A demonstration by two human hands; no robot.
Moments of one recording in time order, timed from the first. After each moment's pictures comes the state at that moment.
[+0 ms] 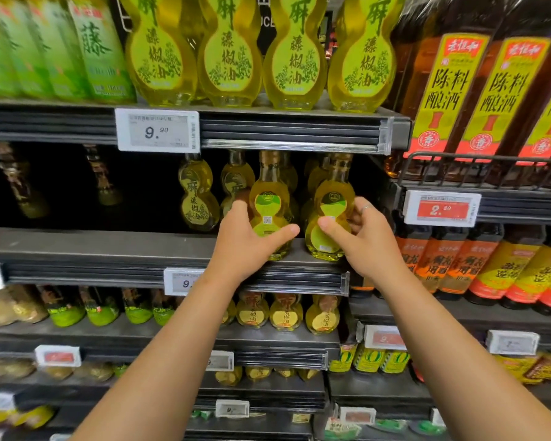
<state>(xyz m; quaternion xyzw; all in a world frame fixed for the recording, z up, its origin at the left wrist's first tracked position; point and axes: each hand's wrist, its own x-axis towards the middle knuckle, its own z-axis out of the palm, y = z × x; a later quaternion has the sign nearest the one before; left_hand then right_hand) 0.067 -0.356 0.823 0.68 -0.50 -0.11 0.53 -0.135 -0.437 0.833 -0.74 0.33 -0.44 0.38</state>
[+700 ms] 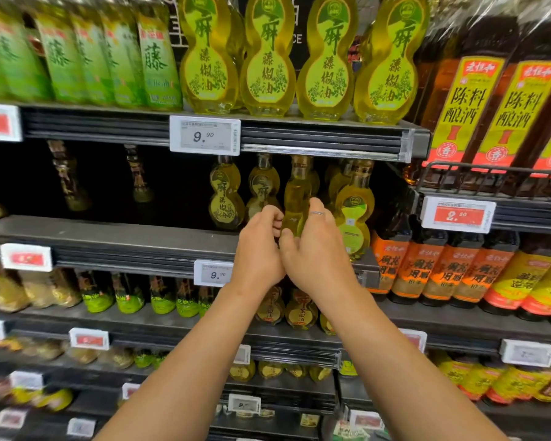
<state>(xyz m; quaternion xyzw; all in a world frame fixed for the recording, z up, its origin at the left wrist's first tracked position) 0.063 -0.334 0.813 0.68 -0.54 0.00 0.50 -0.050 -0.347 0.852 -0.80 0.44 -0.36 0.19</state>
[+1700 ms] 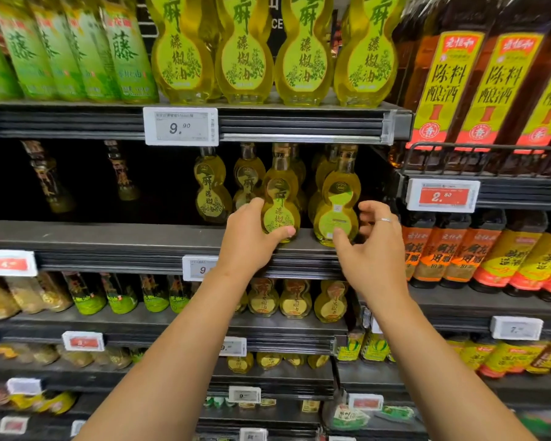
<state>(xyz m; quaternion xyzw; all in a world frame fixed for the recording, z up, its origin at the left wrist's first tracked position) 0.071 -0.342 0.823 0.71 -0.55 0.00 0.43 -0.131 -0.386 0.816 -0.70 0.46 -0.50 0.20</state>
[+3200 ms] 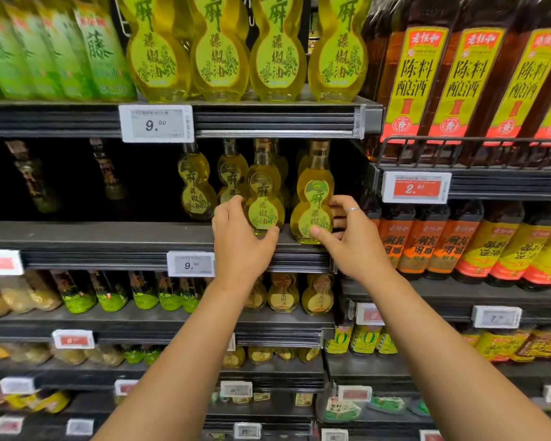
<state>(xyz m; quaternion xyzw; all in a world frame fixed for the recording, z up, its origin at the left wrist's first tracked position) 0.033 -0.330 0.812 0.74 -0.46 0.02 0.48 -0.144 -0.420 0.812 -0.78 0.37 -0.42 0.27</state>
